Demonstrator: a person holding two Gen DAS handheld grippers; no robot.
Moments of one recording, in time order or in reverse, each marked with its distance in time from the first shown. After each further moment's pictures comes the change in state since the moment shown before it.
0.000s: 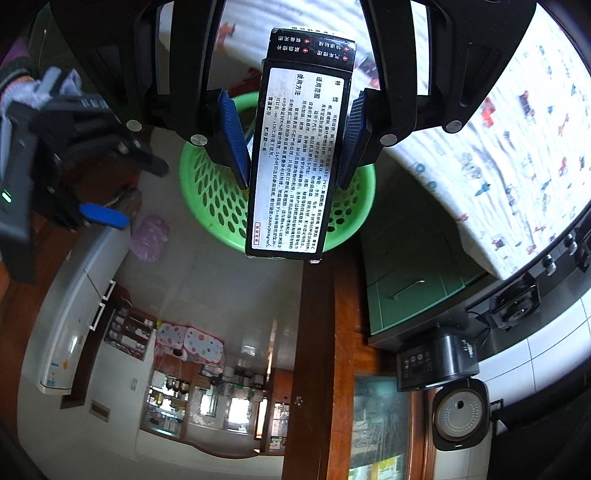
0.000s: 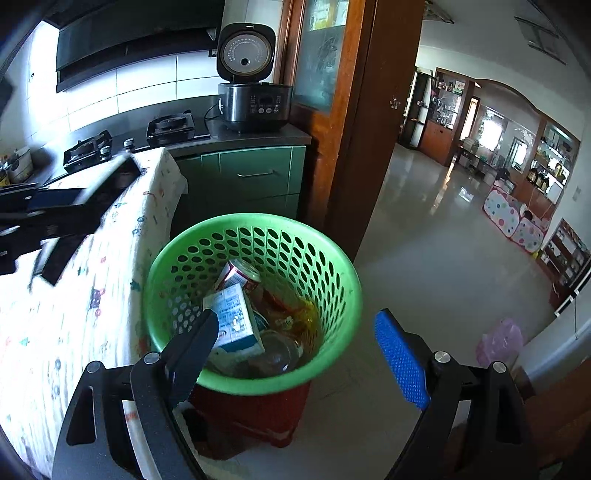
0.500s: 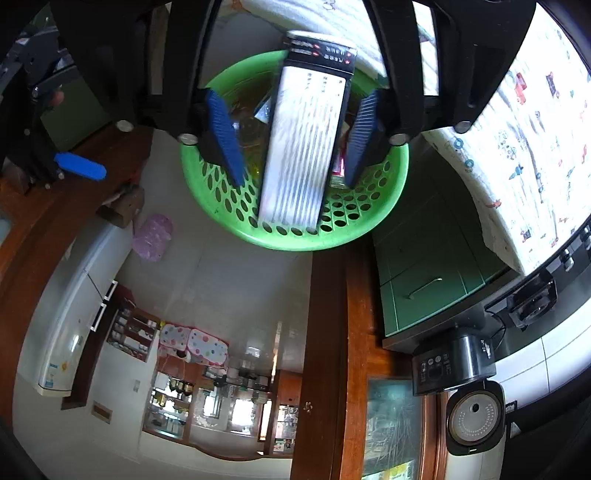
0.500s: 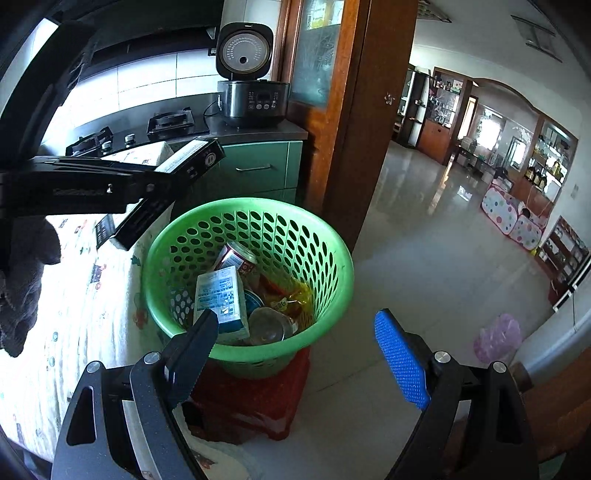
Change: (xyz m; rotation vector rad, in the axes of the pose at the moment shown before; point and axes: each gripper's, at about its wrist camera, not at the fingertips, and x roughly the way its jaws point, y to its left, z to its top) left arm 0.041 -0.022 0.012 -0.007 0.003 -0.028; right arm -0.010 -0.004 -0.028 0.019 0.006 0.003
